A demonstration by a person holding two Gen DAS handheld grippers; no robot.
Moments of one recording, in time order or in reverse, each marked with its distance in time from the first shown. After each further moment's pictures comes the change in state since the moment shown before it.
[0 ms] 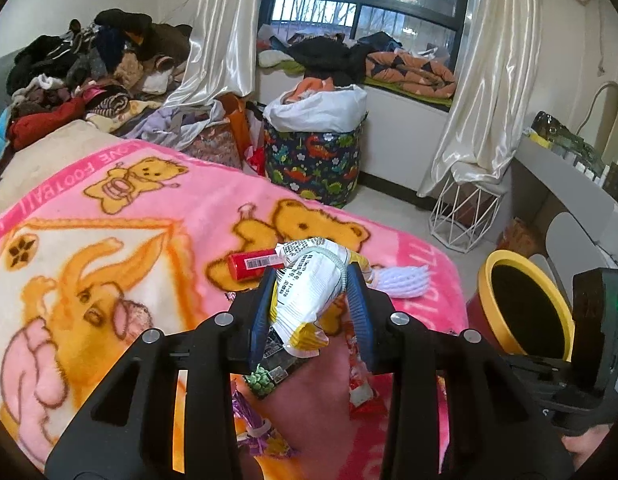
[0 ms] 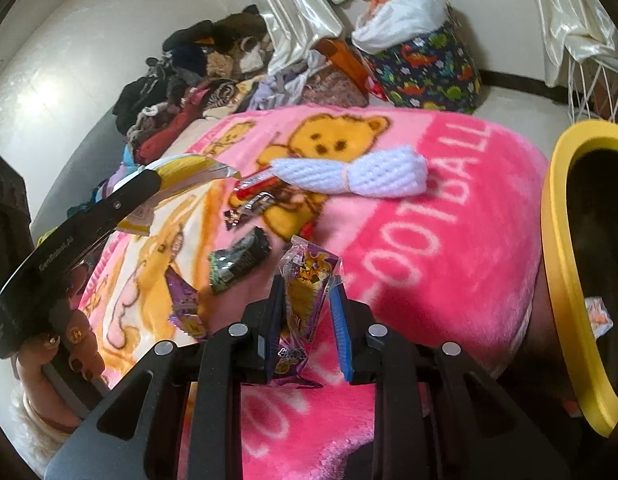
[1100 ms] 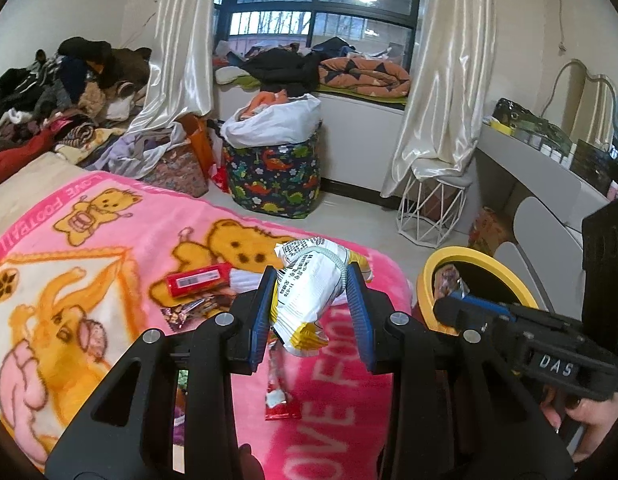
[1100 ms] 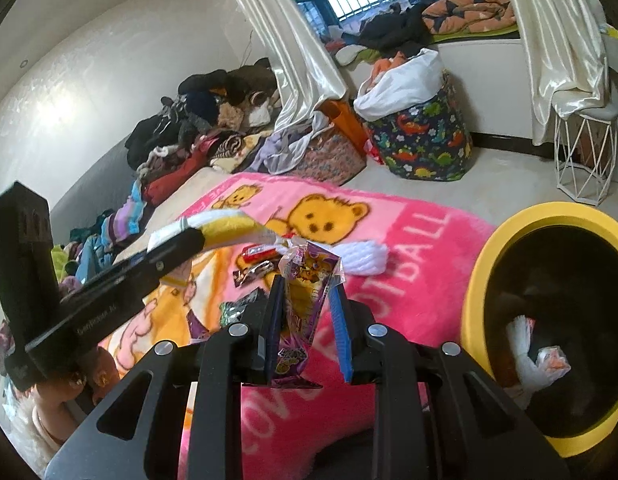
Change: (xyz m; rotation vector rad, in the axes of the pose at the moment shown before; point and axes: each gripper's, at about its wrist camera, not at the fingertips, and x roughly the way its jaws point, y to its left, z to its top) left arm -0.019 -0.073 0.005 0.106 -0.032 -0.088; right arm -0.081 -0.011 0.021 -0.041 -0.204 -0.034
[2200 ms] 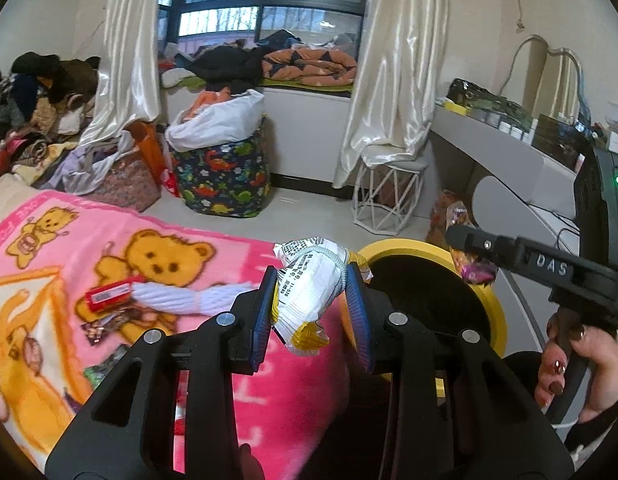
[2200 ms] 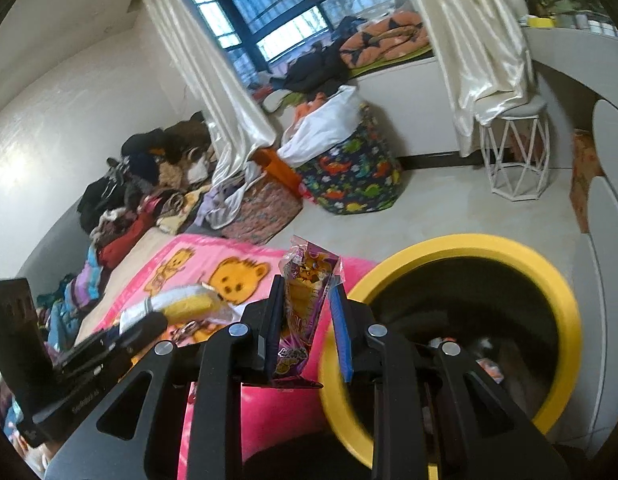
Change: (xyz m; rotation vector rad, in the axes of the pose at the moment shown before) left arm 0.030 -0.084 0.003 0.090 0.024 -0.140; right arm -0.075 -0.095 0.020 0.149 -0.160 -0.195
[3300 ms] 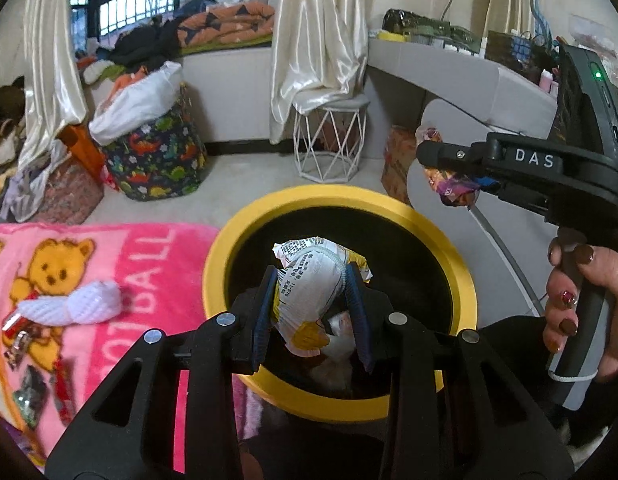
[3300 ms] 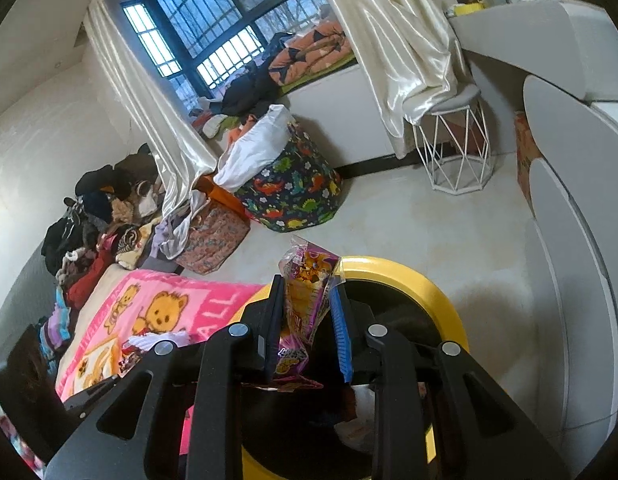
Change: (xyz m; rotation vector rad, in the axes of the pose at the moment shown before) left arm 0.093 -0.112 -0.026 0.175 0.177 -0.126; right arm -0.020 -0.118 0.008 0.136 -0.027 -0.124
